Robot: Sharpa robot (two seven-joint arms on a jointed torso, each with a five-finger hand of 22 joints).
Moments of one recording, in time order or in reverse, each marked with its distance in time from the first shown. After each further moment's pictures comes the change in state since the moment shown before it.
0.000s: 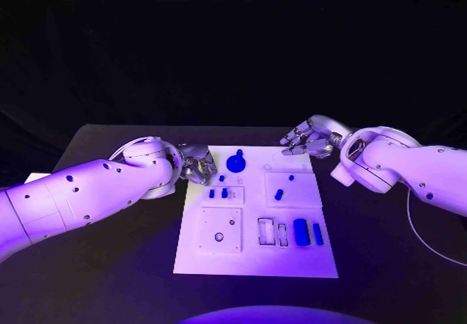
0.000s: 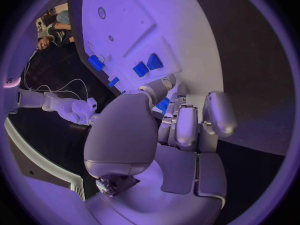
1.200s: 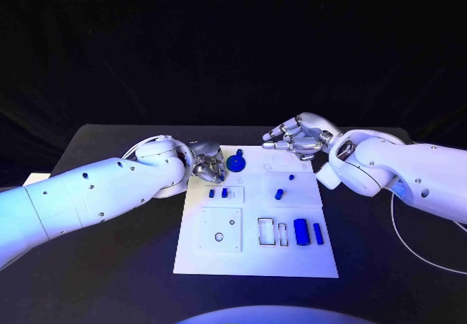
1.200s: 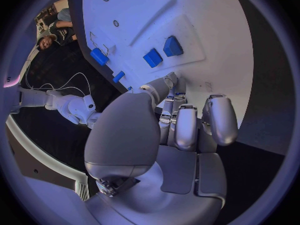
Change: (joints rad) left arm 0.001 0.064 0.000 -0.021 0.011 -0.039 0.019; left_hand 0.052 0.035 -0.022 0.011 -0.004 0.231 -0.002 0.052 0.017 0.140 -0.032 0.064 0.045 0.002 -0.020 0.000 0.034 0.000 0.023 -0.023 0.071 0.009; right arm 0.000 0.028 0.000 0.062 0.237 -0.020 0.102; right_hand -0.170 -0.019 -0.081 0.080 0.066 -0.063 0.004 -0.012 -0.004 0.231 -0.015 0.734 0.621 -0.002 -0.002 0.095 0.059 0.000 -0.009 -0.009 -0.010 -0.016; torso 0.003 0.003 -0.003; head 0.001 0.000
